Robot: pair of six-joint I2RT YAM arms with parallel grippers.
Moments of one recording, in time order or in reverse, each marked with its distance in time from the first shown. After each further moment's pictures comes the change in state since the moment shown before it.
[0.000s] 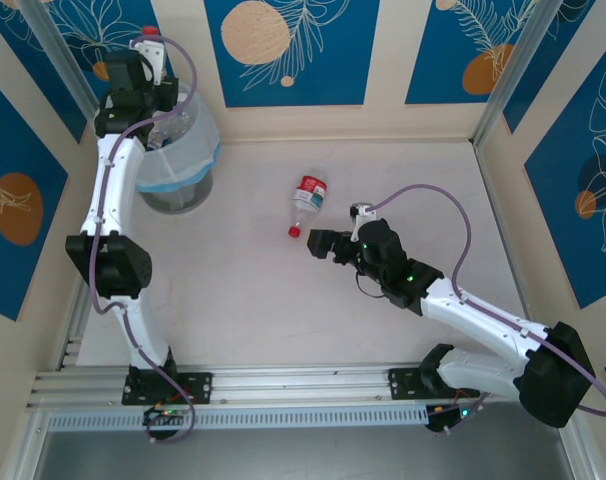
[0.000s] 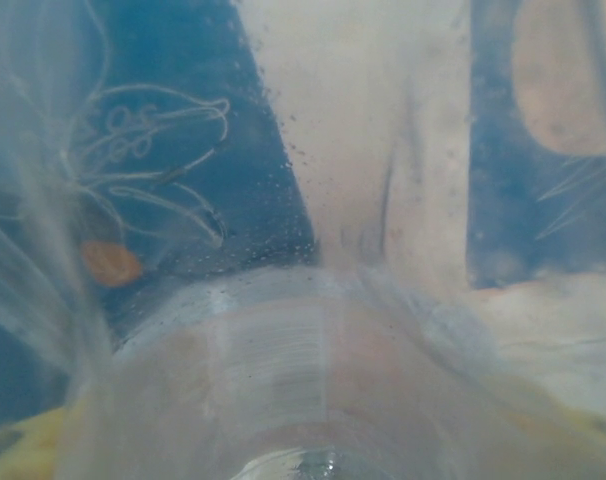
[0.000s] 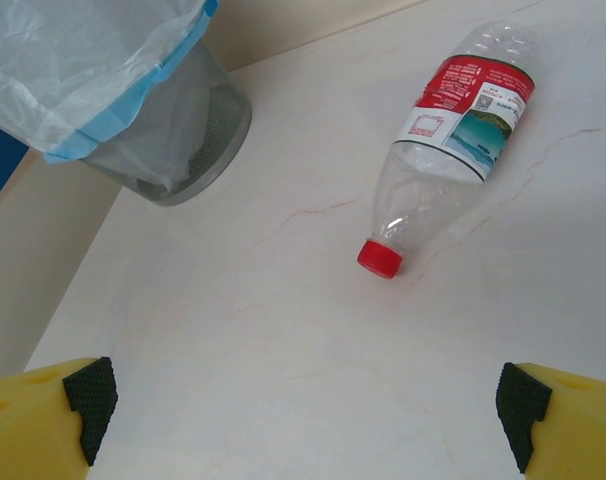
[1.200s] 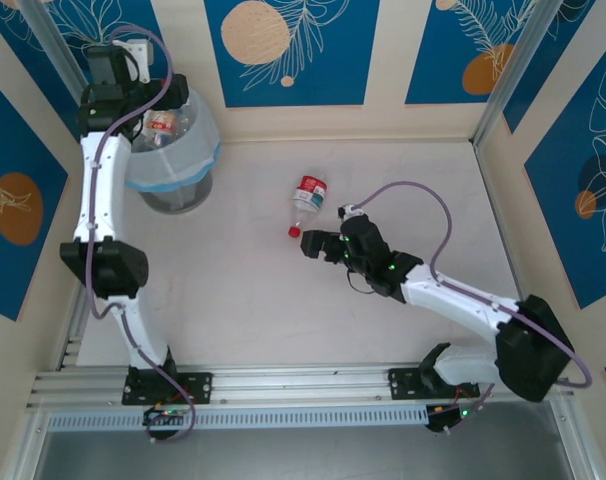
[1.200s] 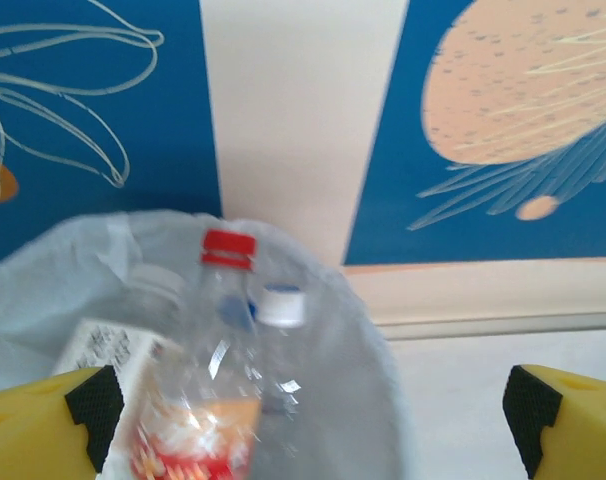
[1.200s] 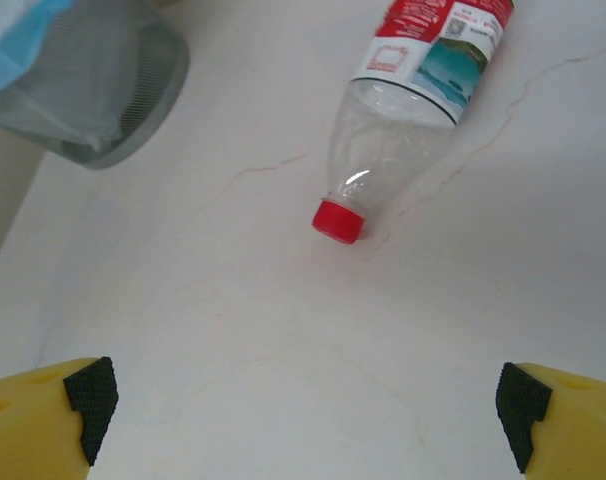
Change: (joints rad) left arm 0.042 -0.075 0.021 -0.176 0.248 -0.296; right arm 0.004 0.220 0.079 -0.025 0.022 0.025
